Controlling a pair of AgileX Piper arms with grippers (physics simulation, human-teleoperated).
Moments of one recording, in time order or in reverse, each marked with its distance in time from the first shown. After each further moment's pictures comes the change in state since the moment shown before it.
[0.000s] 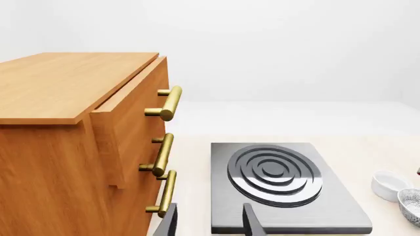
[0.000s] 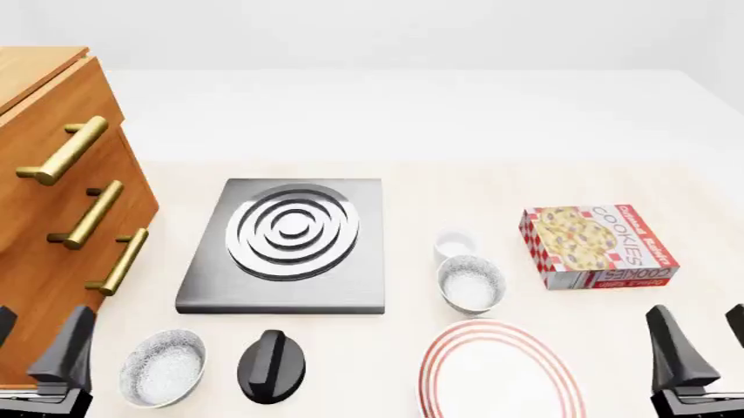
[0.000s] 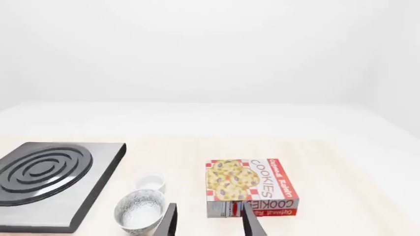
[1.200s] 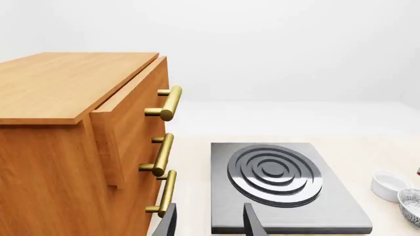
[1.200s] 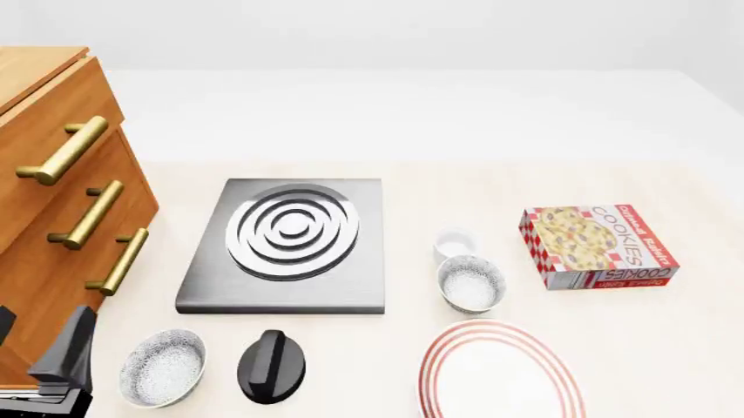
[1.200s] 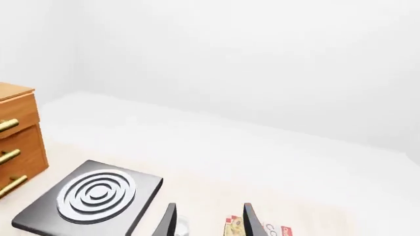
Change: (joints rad) left arm 0.000 0.000 0.000 0.000 0.000; right arm 0.213 0.340 -0.822 0.478 -0.109
